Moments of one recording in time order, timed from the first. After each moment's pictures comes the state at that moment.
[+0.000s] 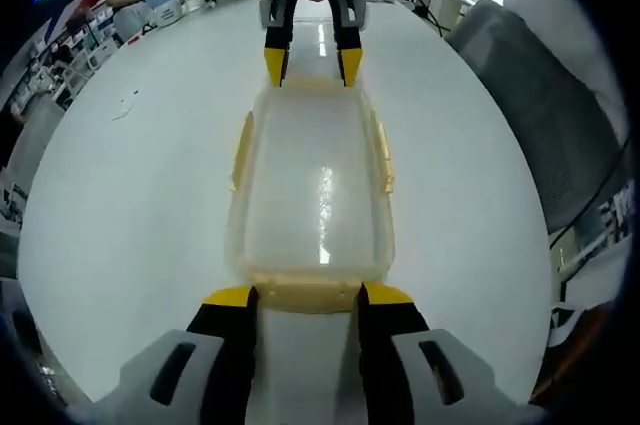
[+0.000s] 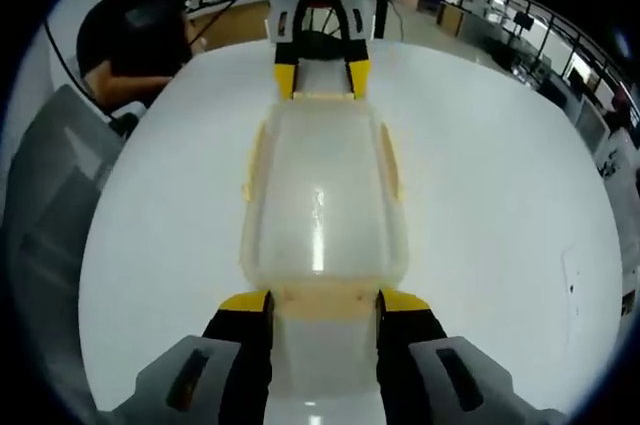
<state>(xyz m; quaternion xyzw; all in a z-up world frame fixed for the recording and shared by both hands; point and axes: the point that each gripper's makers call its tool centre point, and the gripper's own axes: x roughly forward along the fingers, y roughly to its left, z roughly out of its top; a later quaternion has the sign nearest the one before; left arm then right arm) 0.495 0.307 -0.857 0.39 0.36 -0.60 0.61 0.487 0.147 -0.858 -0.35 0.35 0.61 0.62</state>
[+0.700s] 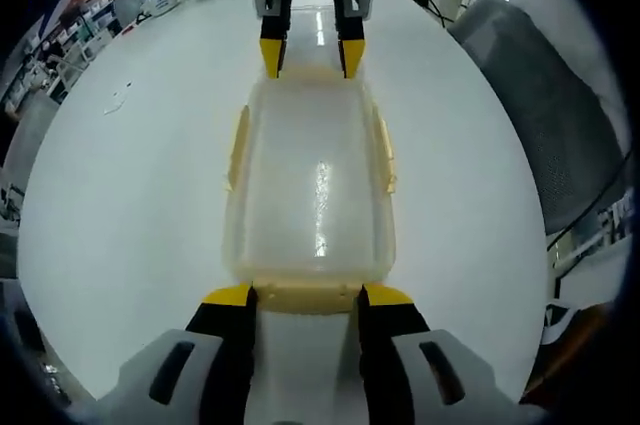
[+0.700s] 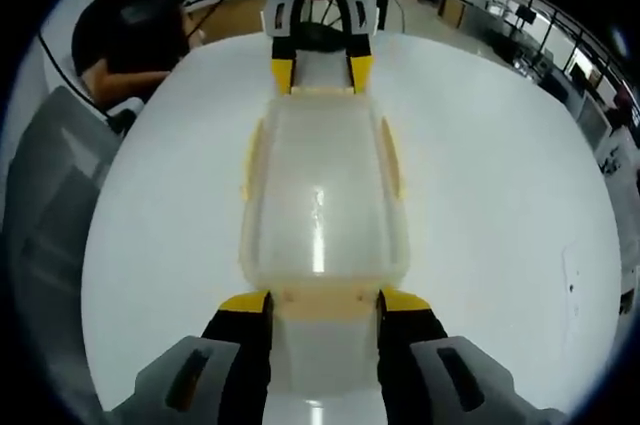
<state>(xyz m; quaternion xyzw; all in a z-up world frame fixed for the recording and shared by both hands) 0.496 0.306 -0.860 0.41 0.38 -0.59 0.59 0.489 0.148 -0.861 -0.36 0.37 0.60 0.61</state>
